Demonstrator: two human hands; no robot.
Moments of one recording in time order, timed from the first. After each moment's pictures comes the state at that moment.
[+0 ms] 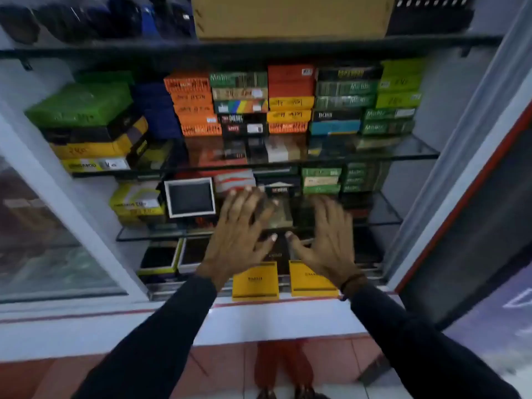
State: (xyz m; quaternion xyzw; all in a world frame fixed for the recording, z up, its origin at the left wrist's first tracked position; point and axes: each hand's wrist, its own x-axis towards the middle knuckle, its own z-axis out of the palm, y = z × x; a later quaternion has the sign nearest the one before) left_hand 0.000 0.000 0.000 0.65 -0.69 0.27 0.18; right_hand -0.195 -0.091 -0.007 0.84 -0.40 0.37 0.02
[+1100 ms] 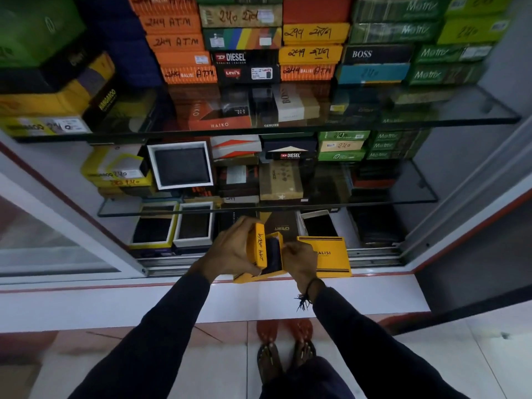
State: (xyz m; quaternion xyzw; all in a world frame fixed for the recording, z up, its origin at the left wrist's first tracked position) left_hand 0.056 -0.018 -0.115 0.71 -0.62 -0.25 0.21; right_hand -0.116 -0.087 -0.150 0.62 -0.59 0.21 -0.48
